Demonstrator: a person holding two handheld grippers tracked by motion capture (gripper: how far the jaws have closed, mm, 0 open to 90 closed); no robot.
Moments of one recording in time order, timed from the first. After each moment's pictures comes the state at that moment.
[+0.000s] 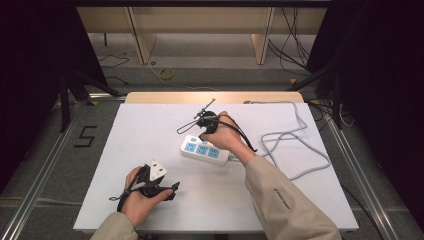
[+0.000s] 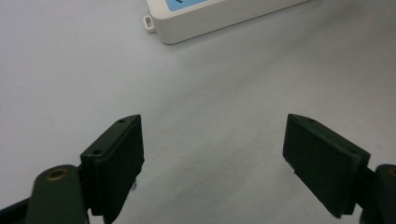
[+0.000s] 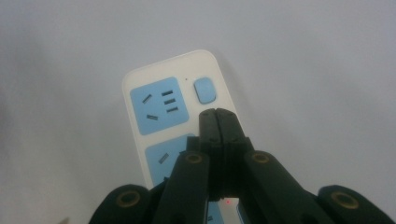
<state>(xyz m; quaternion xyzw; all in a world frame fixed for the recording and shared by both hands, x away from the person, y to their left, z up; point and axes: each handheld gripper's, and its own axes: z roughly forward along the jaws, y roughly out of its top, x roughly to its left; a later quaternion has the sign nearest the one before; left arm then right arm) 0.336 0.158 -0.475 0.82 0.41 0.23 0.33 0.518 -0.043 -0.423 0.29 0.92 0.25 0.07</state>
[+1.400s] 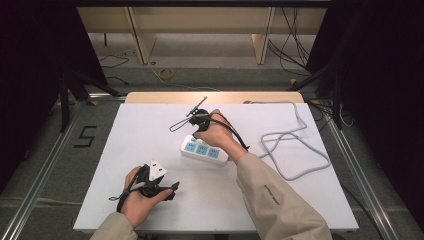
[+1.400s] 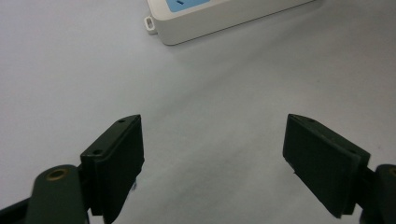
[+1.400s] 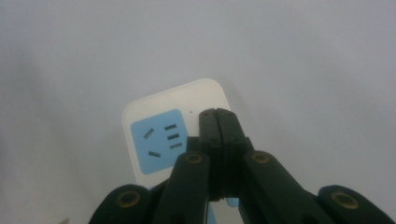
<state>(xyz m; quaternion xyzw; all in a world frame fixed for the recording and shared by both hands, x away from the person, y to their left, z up) 0.336 0.159 -0.474 0.82 0.41 0.23 0.34 0.529 -0.020 -0.427 0.29 0.92 0.24 0.07</state>
